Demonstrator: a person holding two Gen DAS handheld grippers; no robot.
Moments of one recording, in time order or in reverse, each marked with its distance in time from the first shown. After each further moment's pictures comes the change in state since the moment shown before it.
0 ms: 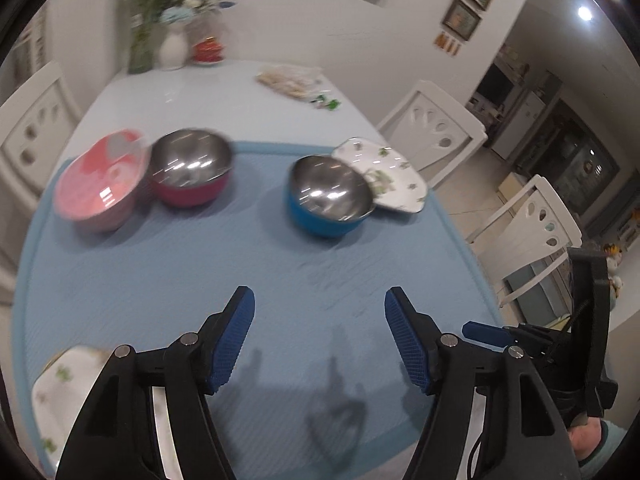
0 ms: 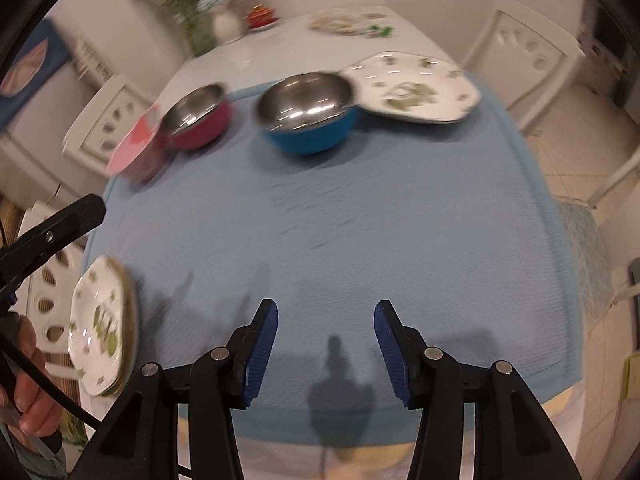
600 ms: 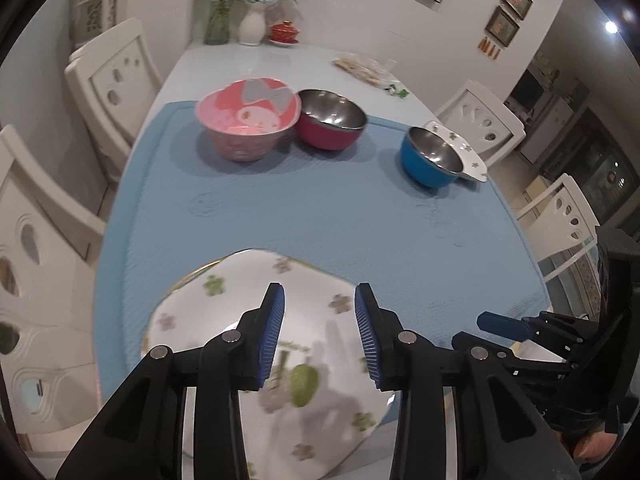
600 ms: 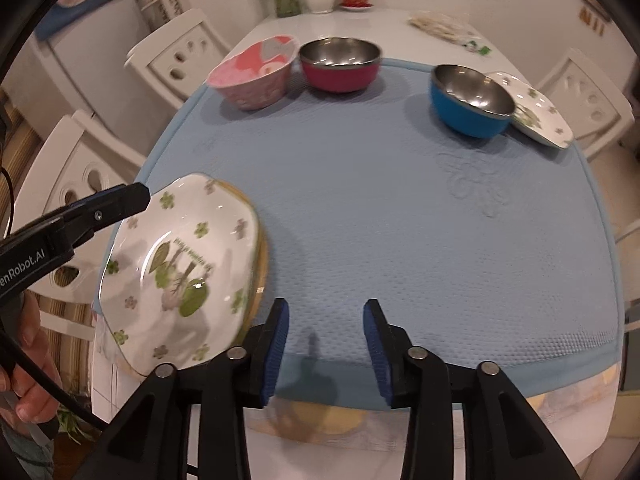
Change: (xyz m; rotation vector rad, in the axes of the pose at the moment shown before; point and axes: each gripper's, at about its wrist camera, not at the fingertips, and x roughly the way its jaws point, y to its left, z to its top) left arm -0.086 0.143 -0.080 -0.069 0.040 0.091; right arm 0.019 0.181 -0.058 -0.190 0.021 -0.006
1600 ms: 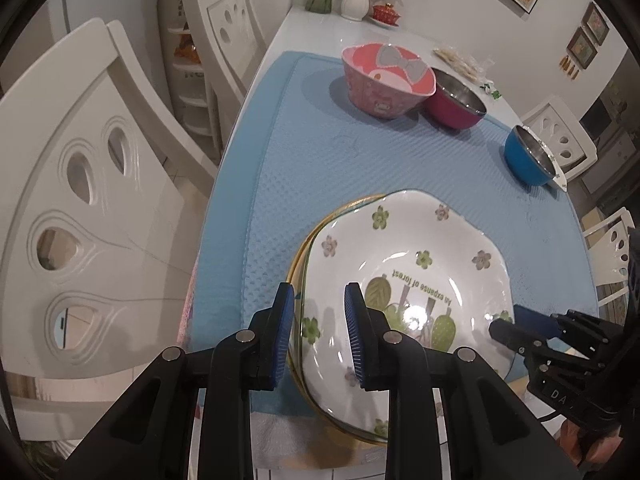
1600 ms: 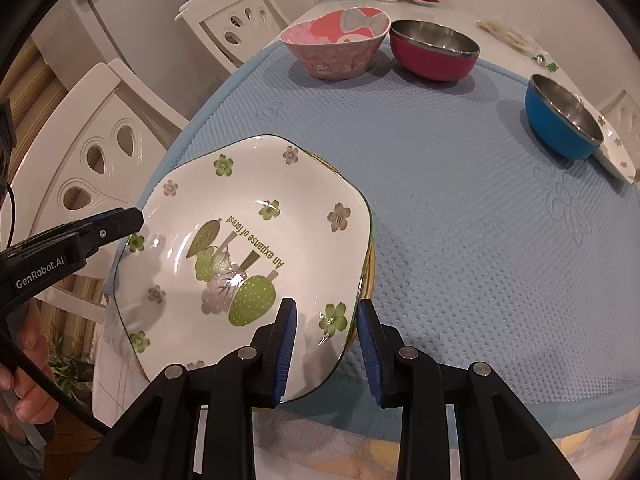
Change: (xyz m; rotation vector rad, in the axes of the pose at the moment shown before) left arm -0.013 0.097 -0.049 -0.182 0.051 0.213; right arm 0.051 0.067 0.000 -0.133 0.037 0.098
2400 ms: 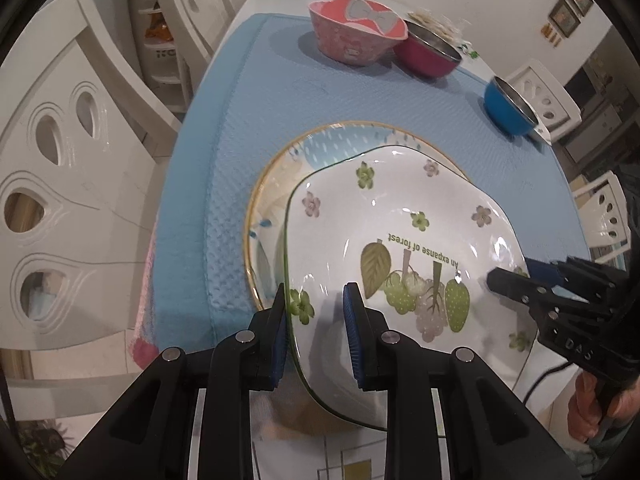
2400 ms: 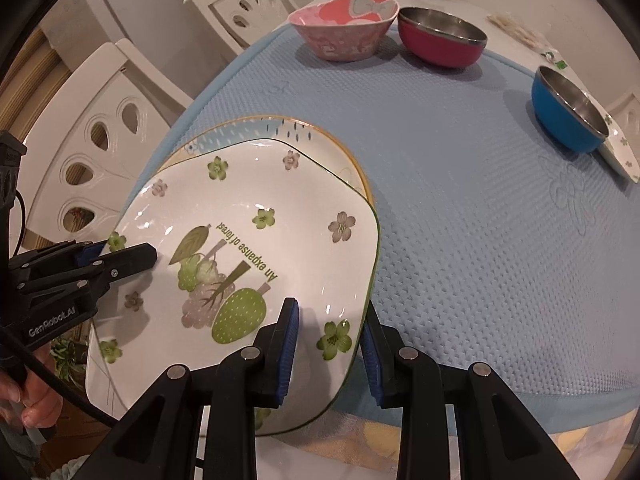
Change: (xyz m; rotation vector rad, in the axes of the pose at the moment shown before) left arm 0.018 -0.008 -0.033 0.051 0.103 -0.060; right arm 0.002 0.000 -0.012 -0.037 0.036 0.002
